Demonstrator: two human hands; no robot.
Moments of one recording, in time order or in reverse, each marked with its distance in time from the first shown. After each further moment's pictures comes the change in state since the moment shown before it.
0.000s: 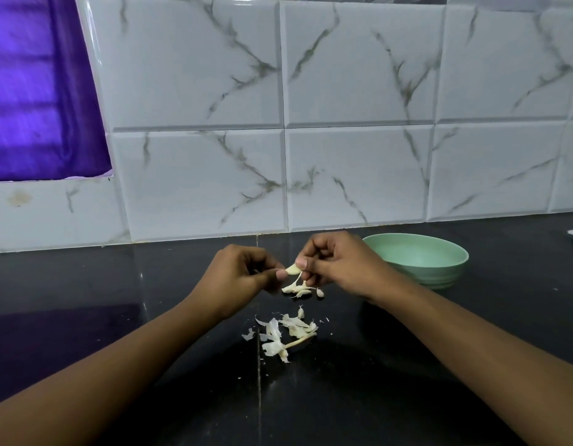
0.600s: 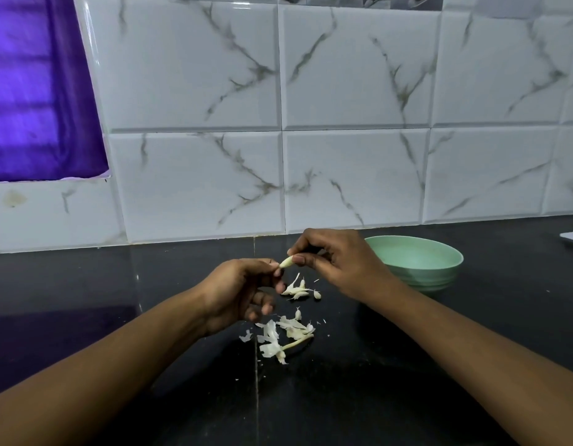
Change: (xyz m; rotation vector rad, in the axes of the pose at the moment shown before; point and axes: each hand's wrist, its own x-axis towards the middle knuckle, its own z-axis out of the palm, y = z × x) left_hand 0.000 0.010 0.000 -0.669 -0.318 -0.461; right_hand 0.003 0.005 -0.006 -0.391 0.140 -0.550
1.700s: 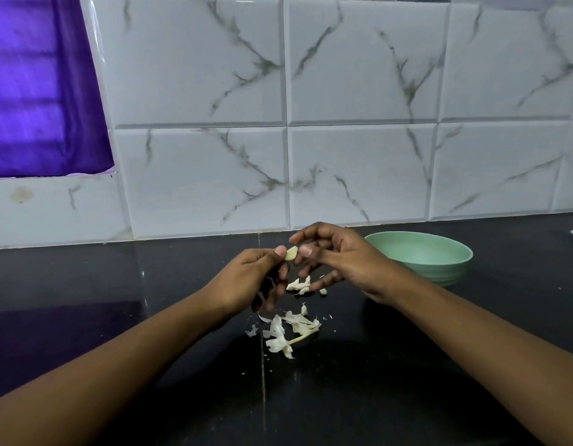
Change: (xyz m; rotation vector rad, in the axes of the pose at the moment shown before) left_hand -0.001 -0.005 0.005 0.402 0.120 0.287; right_hand -0.001 -0.008 0.001 0.663 -0.181 0.499
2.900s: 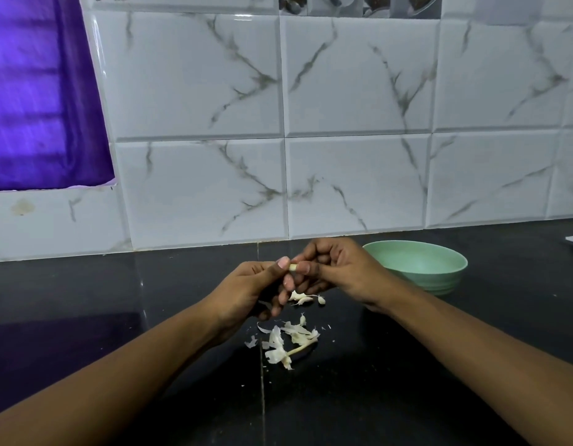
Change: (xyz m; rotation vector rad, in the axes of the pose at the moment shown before) left_hand 0.000 -0.002 0.003 -0.259 -0.064 0.003; right_hand 0.001 0.004 0.000 0.064 -0.026 -0.082
